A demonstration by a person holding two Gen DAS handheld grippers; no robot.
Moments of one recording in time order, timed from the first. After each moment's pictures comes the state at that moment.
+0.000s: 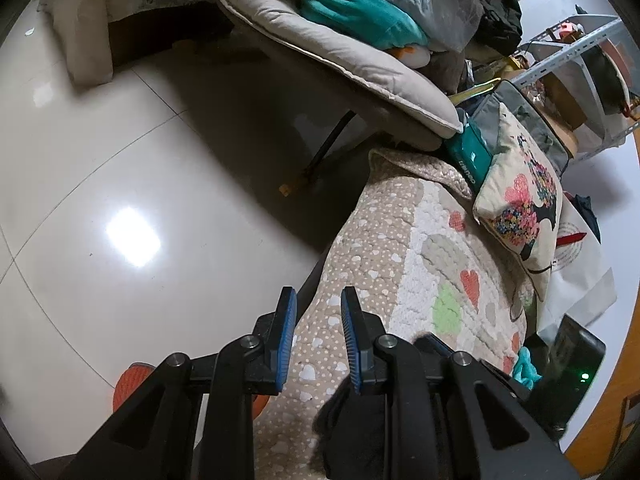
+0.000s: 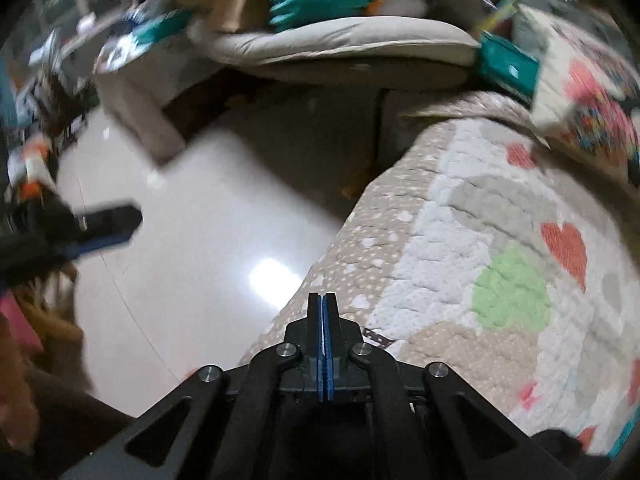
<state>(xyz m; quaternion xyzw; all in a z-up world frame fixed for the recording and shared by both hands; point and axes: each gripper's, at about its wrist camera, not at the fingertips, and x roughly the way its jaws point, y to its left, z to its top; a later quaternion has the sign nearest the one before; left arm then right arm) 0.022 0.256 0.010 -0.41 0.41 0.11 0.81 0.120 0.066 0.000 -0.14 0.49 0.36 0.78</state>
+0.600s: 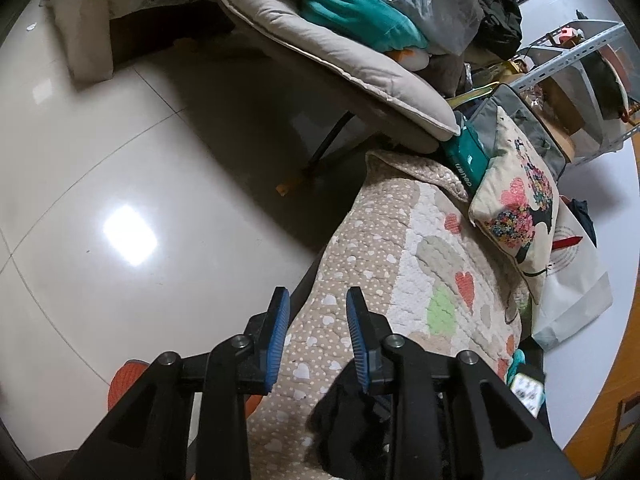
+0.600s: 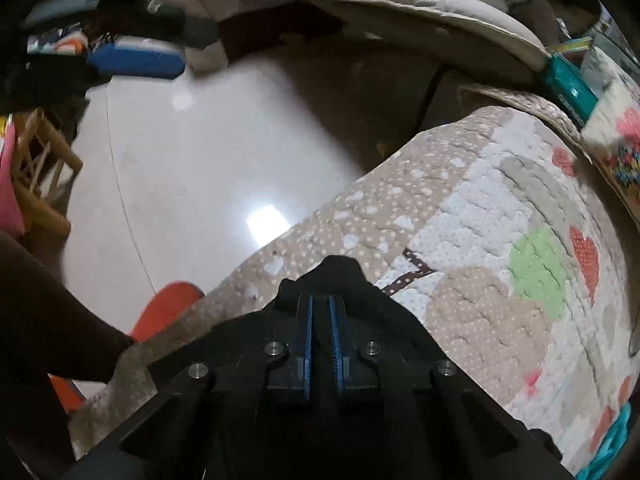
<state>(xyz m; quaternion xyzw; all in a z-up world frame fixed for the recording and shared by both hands) 0.020 0.255 0.013 -0.42 0.40 0.11 0.80 0.072 0.069 -0.040 -0.30 0.47 0.40 0.73</state>
